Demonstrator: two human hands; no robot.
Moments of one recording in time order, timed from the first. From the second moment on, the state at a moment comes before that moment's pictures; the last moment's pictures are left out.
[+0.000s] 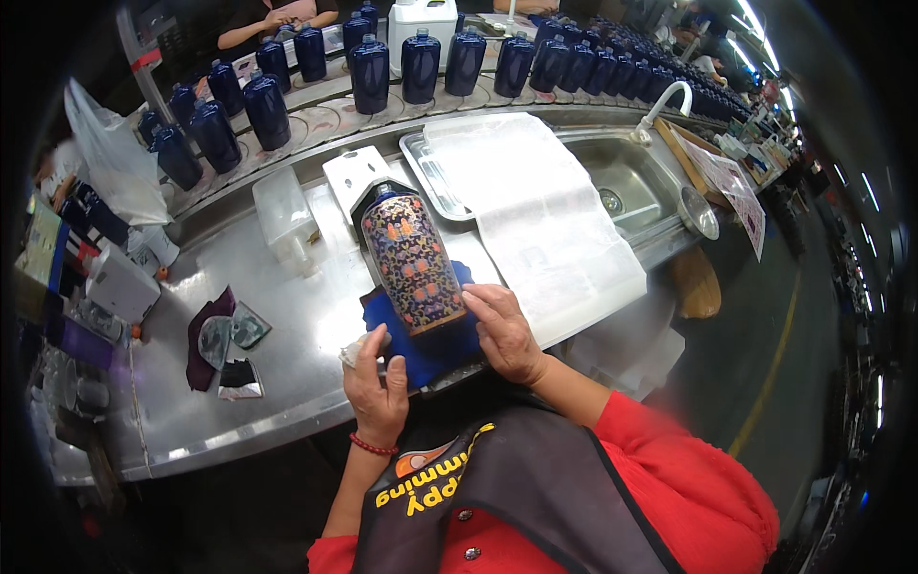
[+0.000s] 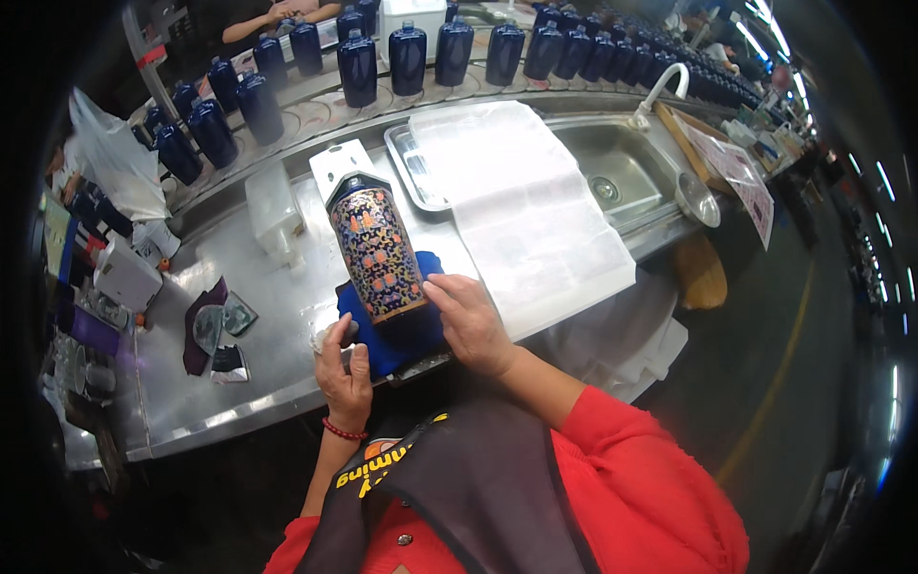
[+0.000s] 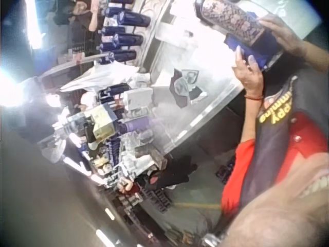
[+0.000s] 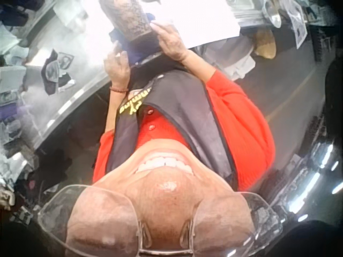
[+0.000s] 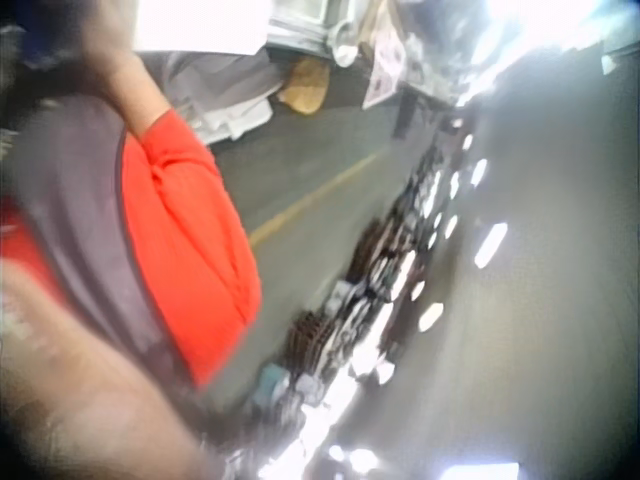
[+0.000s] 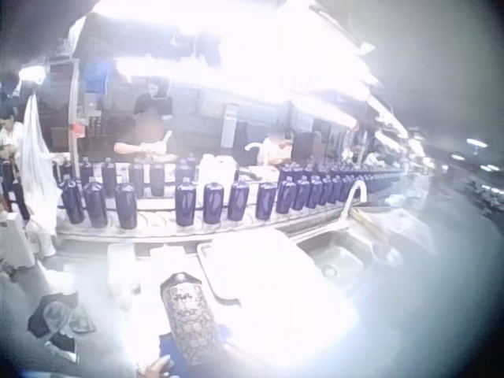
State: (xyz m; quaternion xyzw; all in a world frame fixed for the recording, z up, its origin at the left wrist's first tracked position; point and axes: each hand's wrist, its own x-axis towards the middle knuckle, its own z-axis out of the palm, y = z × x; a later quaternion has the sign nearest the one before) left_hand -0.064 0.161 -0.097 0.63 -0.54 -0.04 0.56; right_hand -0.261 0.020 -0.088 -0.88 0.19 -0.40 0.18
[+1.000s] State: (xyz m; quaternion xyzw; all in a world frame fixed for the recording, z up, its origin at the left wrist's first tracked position) left_hand -0.061 0.167 -0.108 0.65 -0.60 0.01 0.46; right_hand -0.258 0.020 -0.094 -0.87 0.21 -0.40 0.20
